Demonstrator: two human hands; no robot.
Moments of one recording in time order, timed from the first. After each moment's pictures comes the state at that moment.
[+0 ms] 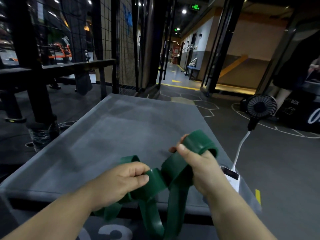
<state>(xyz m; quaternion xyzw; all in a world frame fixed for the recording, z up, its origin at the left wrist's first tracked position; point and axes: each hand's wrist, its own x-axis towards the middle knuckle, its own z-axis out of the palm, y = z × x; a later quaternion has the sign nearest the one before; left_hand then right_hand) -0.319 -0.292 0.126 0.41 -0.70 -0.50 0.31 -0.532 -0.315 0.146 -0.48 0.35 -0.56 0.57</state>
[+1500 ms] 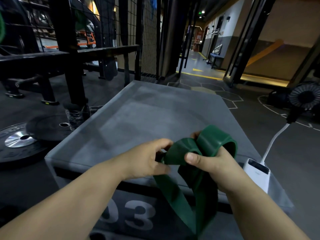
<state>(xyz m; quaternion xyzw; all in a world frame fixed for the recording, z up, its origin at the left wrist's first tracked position) -0.305 -0.302 0.123 0.43 -0.74 -0.42 0.30 -0.508 -0.294 0.148 -0.65 0.28 -0.41 0.58</state>
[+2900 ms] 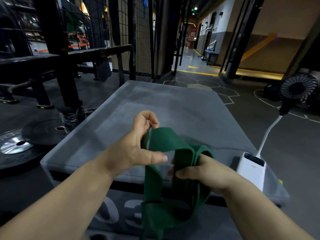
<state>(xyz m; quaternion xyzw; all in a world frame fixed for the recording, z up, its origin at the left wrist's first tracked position) -0.298 -0.290 0.141 0.26 -0.65 -0.53 0.47 -0.518 -0.304 0.119 -0.64 0.44 -0.26 0.57</state>
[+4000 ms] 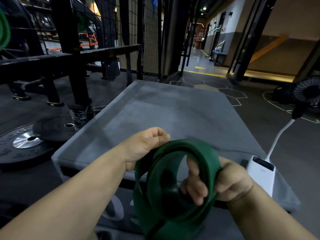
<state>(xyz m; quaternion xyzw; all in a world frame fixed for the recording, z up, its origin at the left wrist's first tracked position) -0.306 -0.307 0.130 0.42 -0.51 -0.61 0.44 -0.511 -0.301 0.124 -0.54 -0.03 -0.18 0.82</state>
